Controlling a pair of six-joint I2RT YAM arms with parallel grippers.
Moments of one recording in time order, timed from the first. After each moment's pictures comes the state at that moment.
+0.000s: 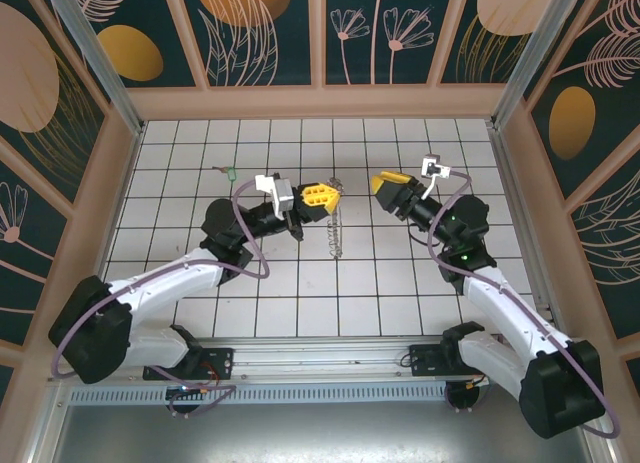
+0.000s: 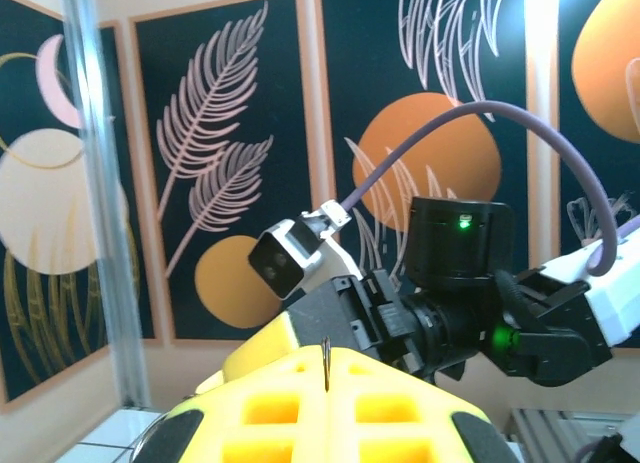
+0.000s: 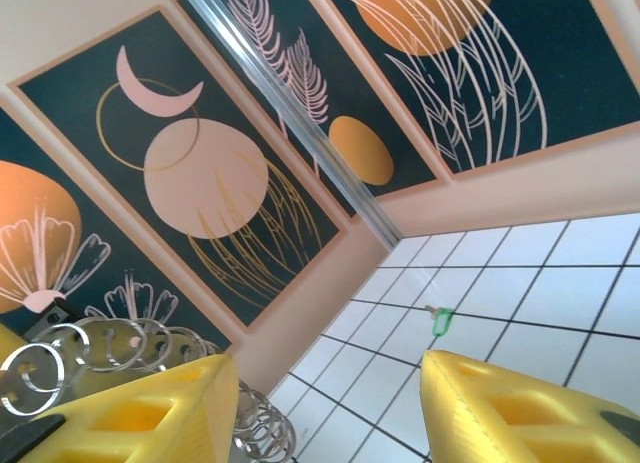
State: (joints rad) left arm -0.73 1.33 0.74 1.03 0.63 -0.21; right arm 0.33 0.96 0.54 0.59 -0.55 0.73
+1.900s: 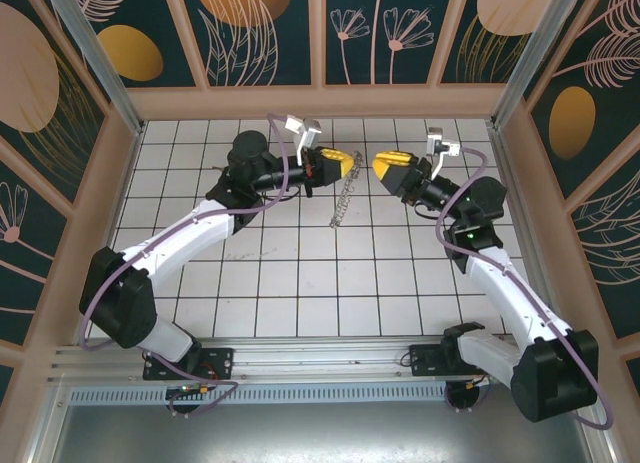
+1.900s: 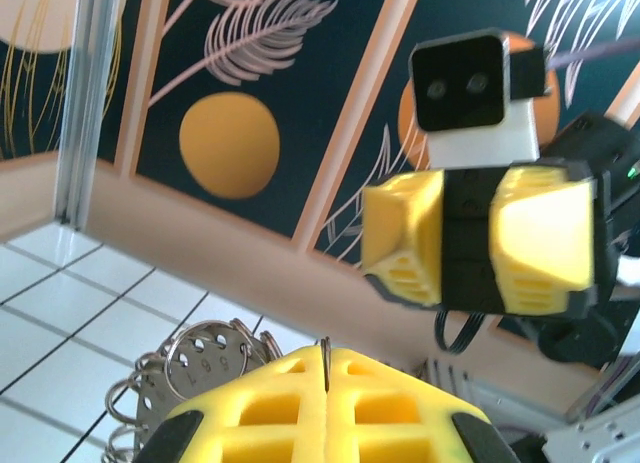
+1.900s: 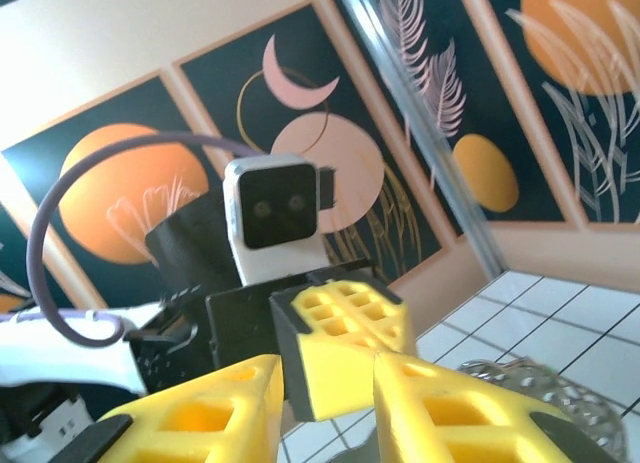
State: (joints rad) left arm -0.62 1.53 1.19 0.38 0.78 -0.40; right arm 0.27 1.05 0.73 0.74 -0.87 0.81
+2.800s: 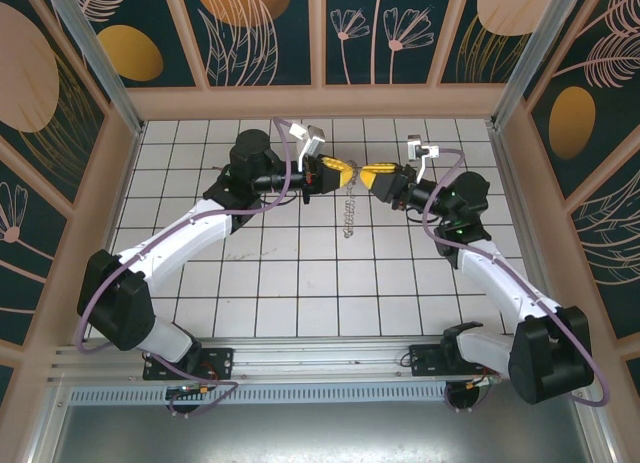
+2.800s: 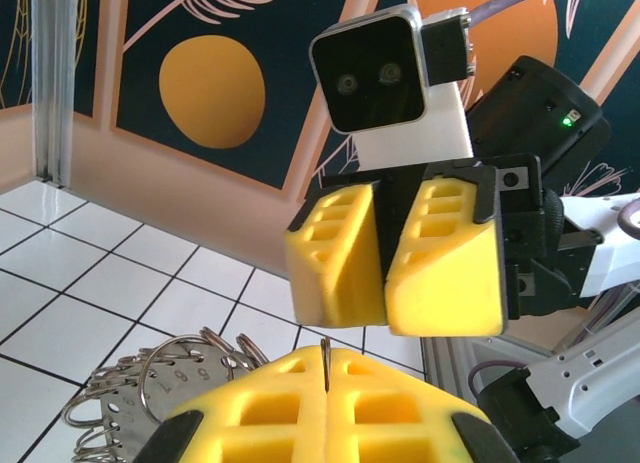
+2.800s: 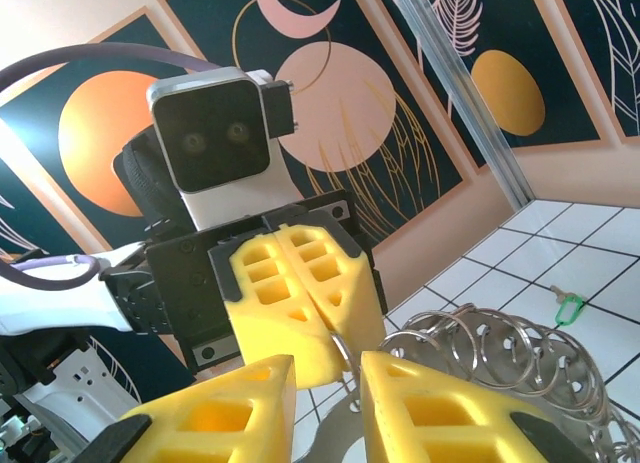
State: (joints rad) left arm -0.62 1.51 1.20 0.27 0.85 -0.32; right arm 0.30 1.15 0.70 0.75 -0.94 0.81
